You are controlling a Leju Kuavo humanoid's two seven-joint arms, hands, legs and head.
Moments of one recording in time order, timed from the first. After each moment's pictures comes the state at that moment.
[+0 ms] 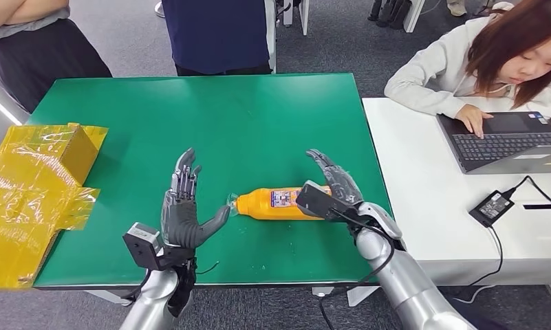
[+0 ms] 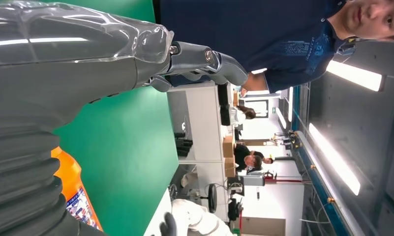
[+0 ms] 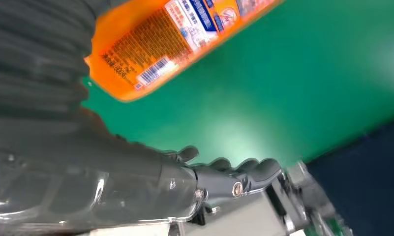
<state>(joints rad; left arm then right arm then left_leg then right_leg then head) -0.22 -0.16 -0.46 -1.17 -0.01 0.13 -0.63 -0.48 -0.05 0.44 -1.04 0.59 0.06 -0.39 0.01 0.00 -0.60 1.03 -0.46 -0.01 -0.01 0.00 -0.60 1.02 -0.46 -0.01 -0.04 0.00</state>
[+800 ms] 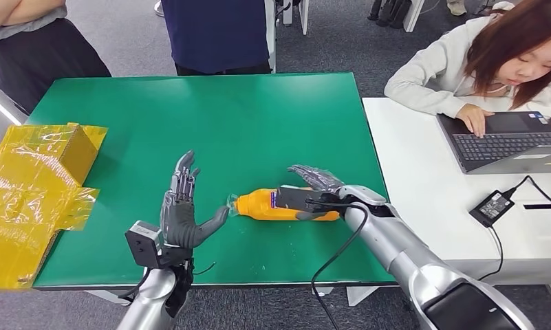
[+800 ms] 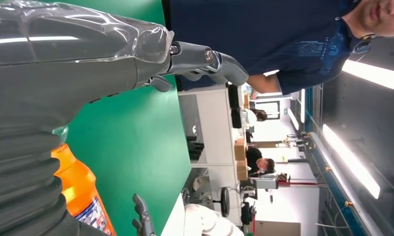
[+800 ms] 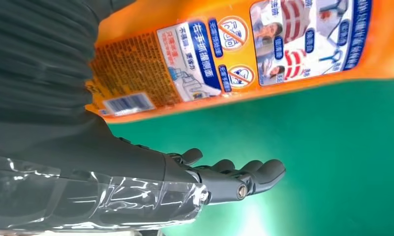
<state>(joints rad) -0.23 -0.13 -0.46 -1.15 -0.01 0.15 -0.61 -0.75 -0.05 0.70 -0.68 0.62 0.27 -0.34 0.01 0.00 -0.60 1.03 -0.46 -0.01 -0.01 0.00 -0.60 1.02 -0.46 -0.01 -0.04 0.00</state>
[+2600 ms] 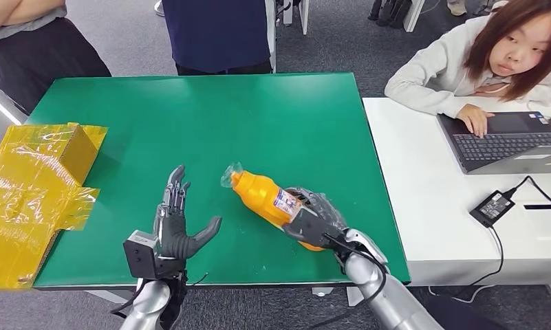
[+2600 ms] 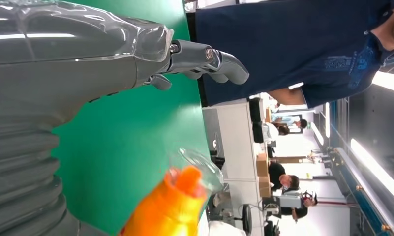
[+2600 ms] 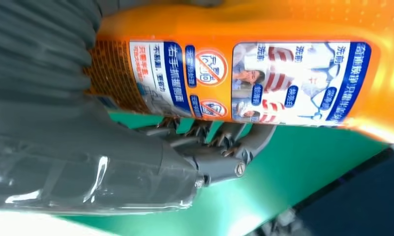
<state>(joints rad) -0.15 -0.12 -0.44 -1.19 -0.04 0.20 -0.57 -0.35 -0.03 0.51 -1.07 0.39 0.02 -0.46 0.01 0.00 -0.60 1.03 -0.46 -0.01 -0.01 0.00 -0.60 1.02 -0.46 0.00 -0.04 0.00</state>
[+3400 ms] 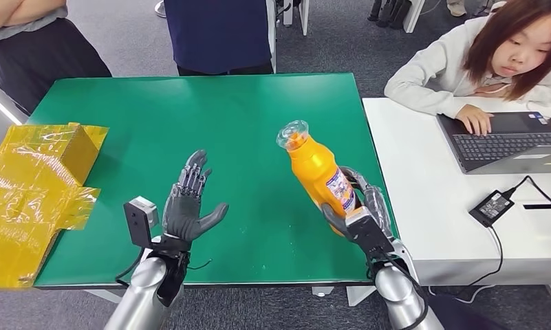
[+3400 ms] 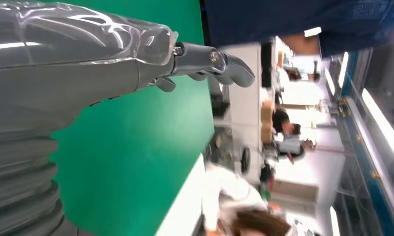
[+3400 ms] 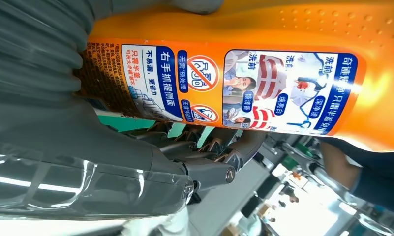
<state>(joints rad) -0.29 -0.12 -0.42 -1.10 0.09 -0.08 -0.46 -0.18 -0.04 0.30 -1.37 0.34 -0.16 -0.60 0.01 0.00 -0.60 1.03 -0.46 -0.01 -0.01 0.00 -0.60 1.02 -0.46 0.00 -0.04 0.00</state>
